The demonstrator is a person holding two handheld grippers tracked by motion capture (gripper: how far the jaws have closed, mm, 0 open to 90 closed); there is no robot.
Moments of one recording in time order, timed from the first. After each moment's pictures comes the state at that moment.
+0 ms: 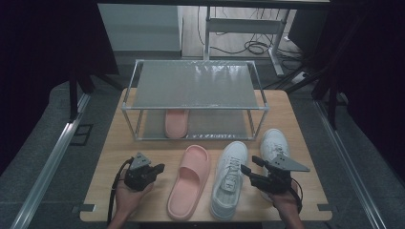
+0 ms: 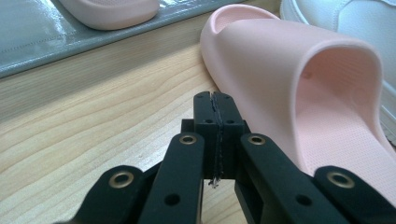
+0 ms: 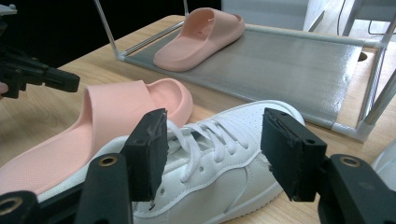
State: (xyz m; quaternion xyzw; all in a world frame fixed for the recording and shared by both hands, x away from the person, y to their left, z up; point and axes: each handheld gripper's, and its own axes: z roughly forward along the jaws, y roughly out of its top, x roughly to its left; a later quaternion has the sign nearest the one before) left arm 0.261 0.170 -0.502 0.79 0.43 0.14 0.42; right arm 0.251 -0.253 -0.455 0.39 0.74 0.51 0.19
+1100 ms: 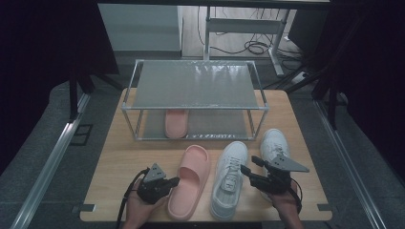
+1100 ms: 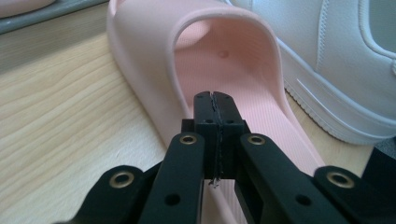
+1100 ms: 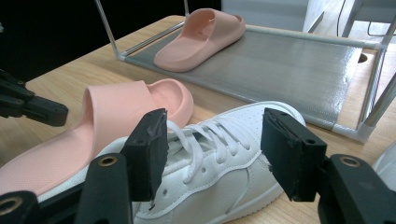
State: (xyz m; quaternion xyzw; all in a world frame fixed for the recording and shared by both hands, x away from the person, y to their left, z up) left arm 0.239 0.125 -0.506 0.81 0.38 0.09 0.43; right arm 0.250 -0.251 -0.454 0.39 0.74 0.51 0.19
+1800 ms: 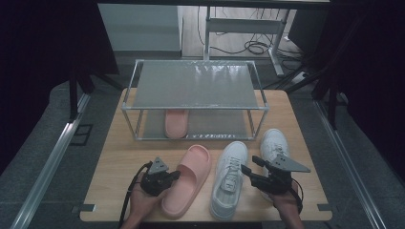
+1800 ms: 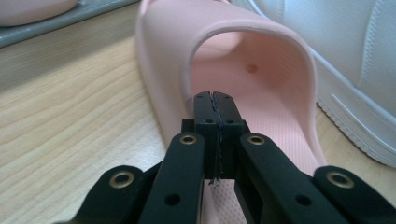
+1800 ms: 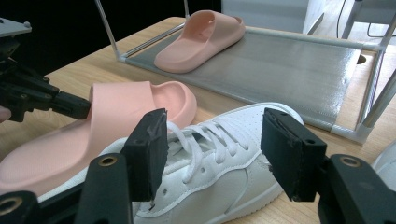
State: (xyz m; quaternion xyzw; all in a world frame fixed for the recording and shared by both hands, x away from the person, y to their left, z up) left arm 0.260 0.128 -0.510 0.81 0.40 0.10 0.42; right arm 0.249 -0.253 -0.453 0.39 0.74 0.51 0.19
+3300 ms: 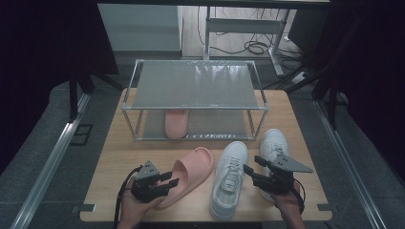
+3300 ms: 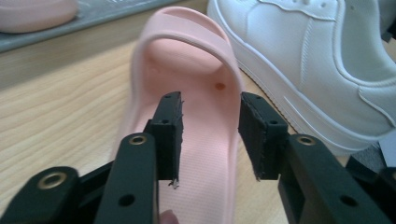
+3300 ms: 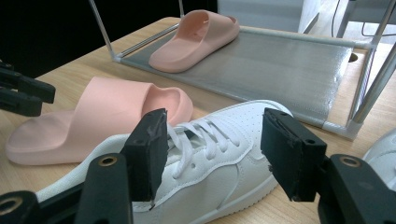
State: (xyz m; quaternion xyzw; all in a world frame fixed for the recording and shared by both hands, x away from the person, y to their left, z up) left arm 0.230 0.139 -0.489 0.80 0.39 0.08 0.45; right arm 0.249 -0.258 -0.454 0.39 0.74 0.51 0.19
